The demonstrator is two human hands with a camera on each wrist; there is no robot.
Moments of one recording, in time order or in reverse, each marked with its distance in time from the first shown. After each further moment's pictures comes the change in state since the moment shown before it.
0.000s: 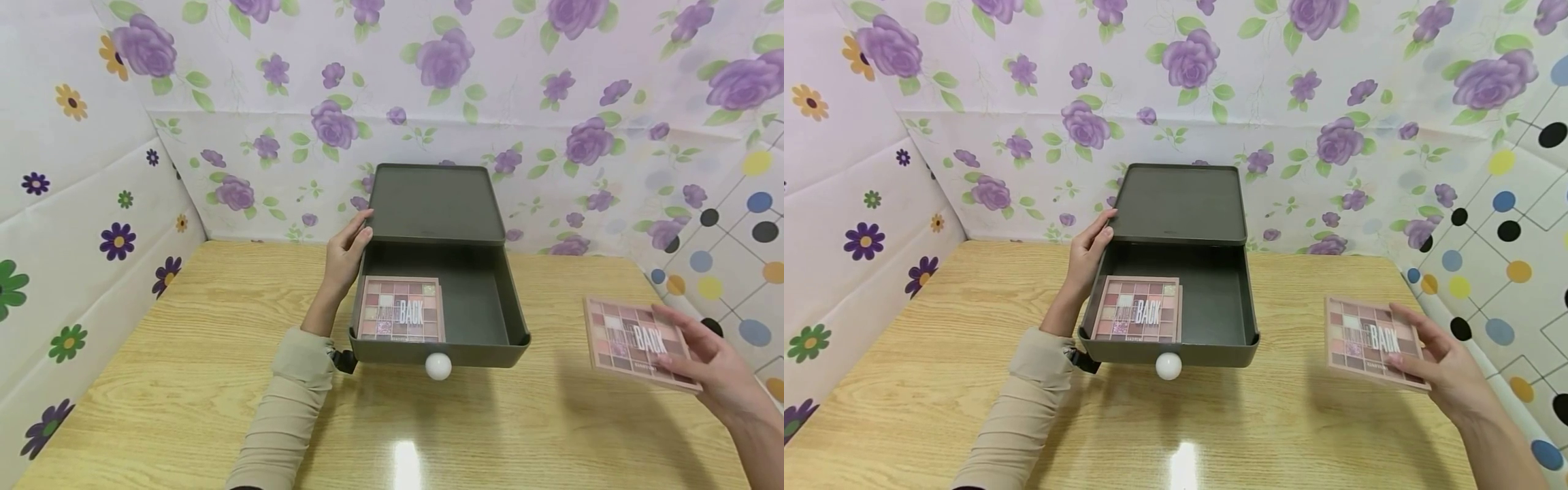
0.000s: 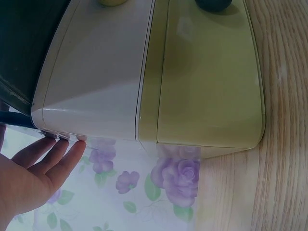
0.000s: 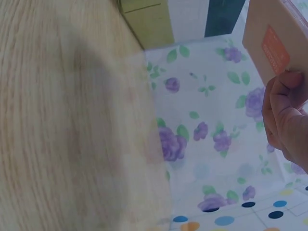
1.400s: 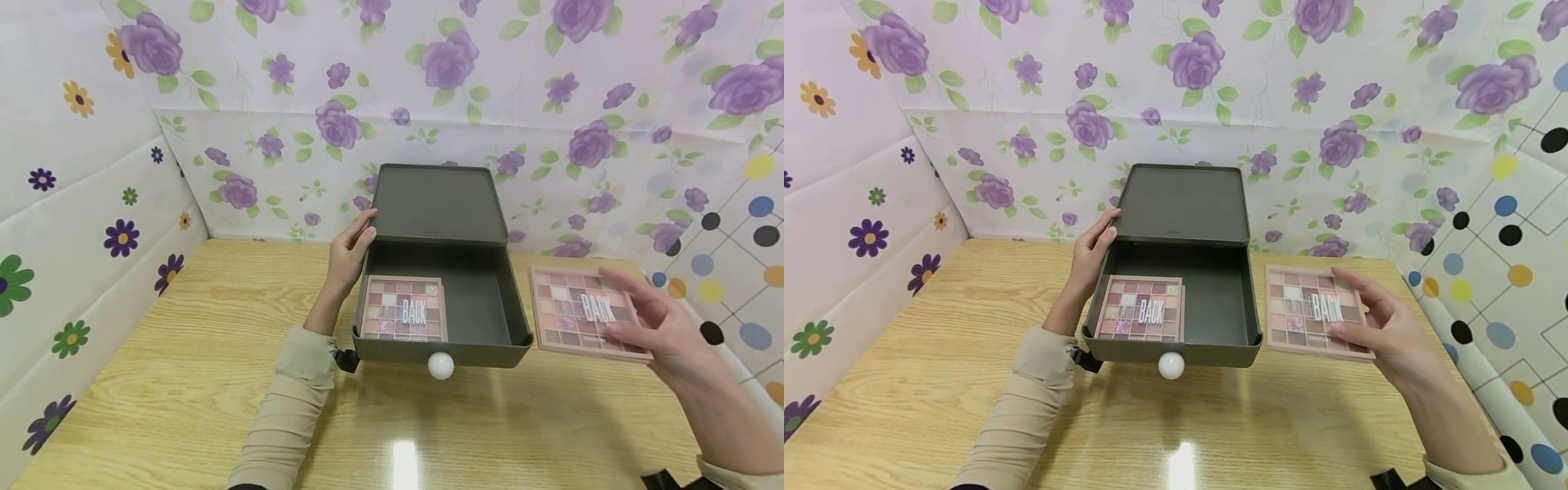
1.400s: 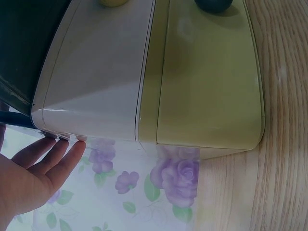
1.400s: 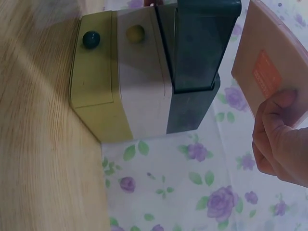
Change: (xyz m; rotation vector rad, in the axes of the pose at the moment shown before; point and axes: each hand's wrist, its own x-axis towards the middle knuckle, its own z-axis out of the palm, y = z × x) left_hand 0.006 -0.029 -0.004 -0.001 0.012 0.026; right_hand 0.053 -0.032 0.090 -0.025 -0.051 -0.040
